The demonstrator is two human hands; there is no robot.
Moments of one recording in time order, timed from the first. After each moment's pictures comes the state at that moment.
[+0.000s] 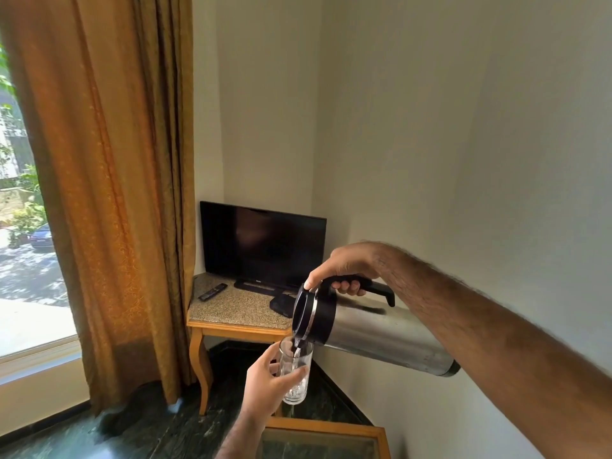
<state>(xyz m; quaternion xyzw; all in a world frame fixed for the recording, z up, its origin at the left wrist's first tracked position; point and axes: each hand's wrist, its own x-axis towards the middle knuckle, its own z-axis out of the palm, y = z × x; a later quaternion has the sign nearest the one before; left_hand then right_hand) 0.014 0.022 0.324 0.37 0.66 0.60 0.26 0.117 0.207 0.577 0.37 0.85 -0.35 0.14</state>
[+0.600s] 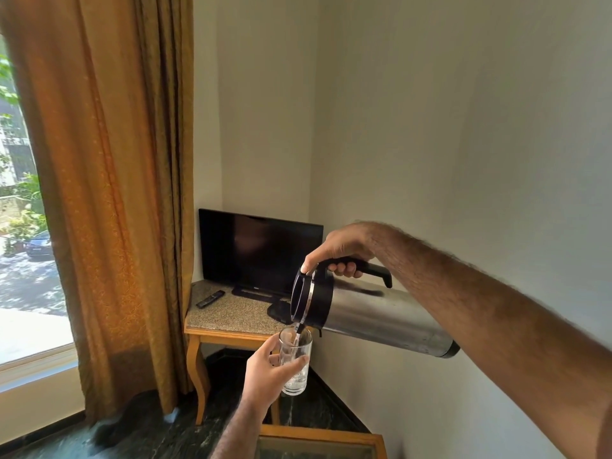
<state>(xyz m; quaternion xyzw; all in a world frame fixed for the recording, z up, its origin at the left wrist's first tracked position) 0.013 0.034 0.344 0.37 0.67 0.59 0.25 0.113 0.204 0.623 0.38 0.86 -0.32 0.13</state>
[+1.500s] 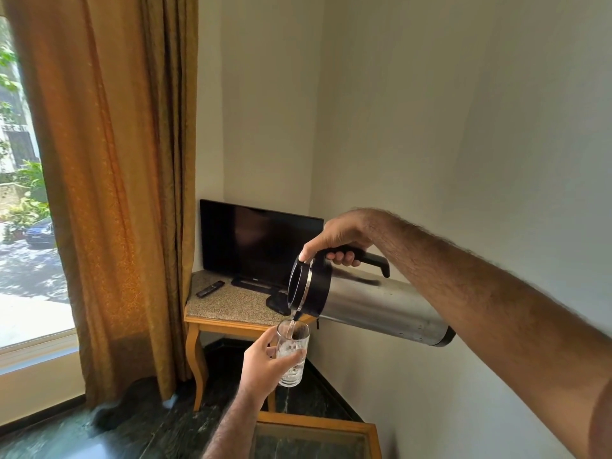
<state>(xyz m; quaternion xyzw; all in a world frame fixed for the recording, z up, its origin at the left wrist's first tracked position) 0.024 0.019 0.345 0.36 0.67 0.61 0.24 0.115 0.192 0.632 0.39 0.86 -0.29 0.14</state>
